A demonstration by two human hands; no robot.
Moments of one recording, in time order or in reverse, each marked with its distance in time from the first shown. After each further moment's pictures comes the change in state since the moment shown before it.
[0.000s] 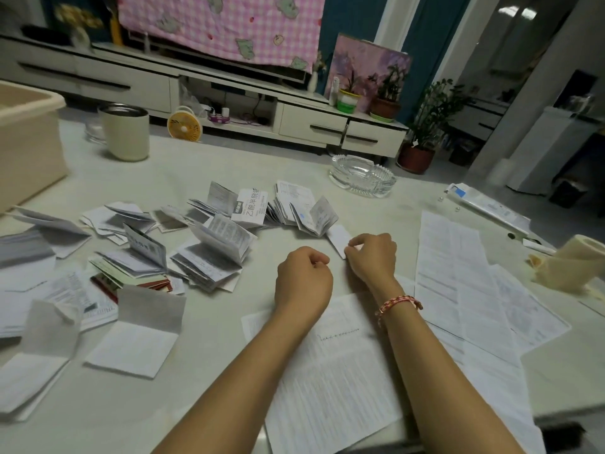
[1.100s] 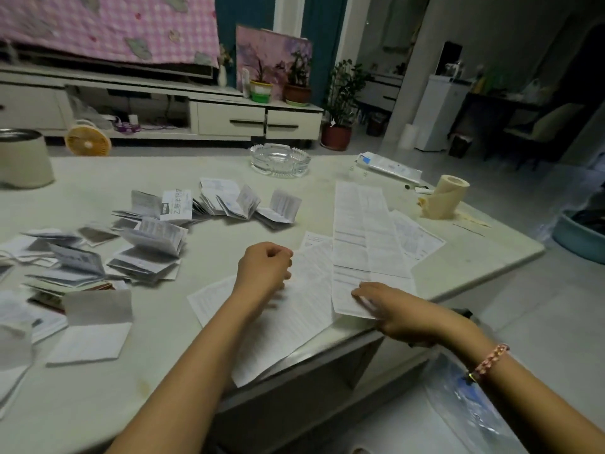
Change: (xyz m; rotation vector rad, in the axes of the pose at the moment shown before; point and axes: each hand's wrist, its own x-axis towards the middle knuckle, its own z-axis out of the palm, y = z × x) left_hand -0.060 0.011 0.002 0.029 -0.314 0.069; right_hand -0.177 0.081 -0.154 -0.378 -0.625 -0.201
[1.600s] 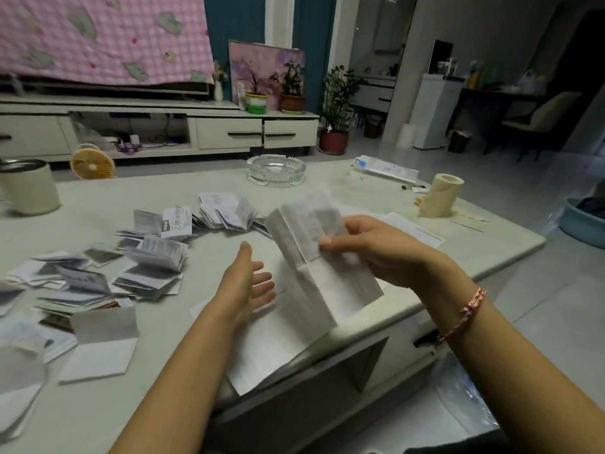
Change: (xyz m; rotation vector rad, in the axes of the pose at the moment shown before) left_hand 0.008 0.000 -0.014 -0.452 -0.016 -0.389; right_hand -0.010 -0.053 -0.077 1.133 0.087 -0.210
